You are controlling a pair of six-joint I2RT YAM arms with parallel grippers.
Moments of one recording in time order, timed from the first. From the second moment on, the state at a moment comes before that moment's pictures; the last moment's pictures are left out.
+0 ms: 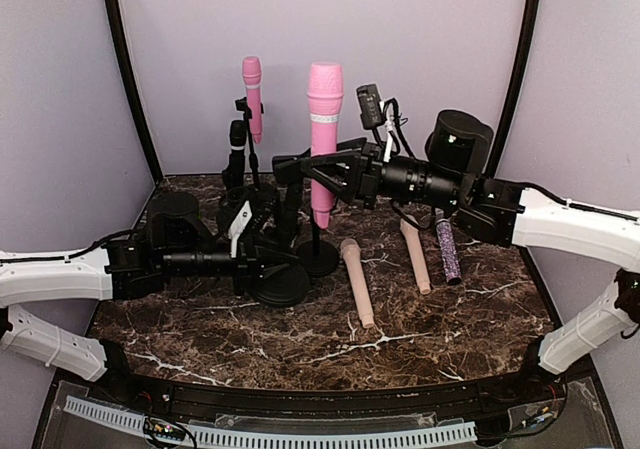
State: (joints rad) left arm -0.93 1.13 0.72 0.15 0.34 0.03; right arm 0.98 1.39 1.20 0.27 -0.36 0.29
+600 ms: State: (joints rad) left arm -1.00 1.40 0.61 0.43 0.24 0.04; right arm 0.96 1.33 0.91 0.38 -0.36 0.23
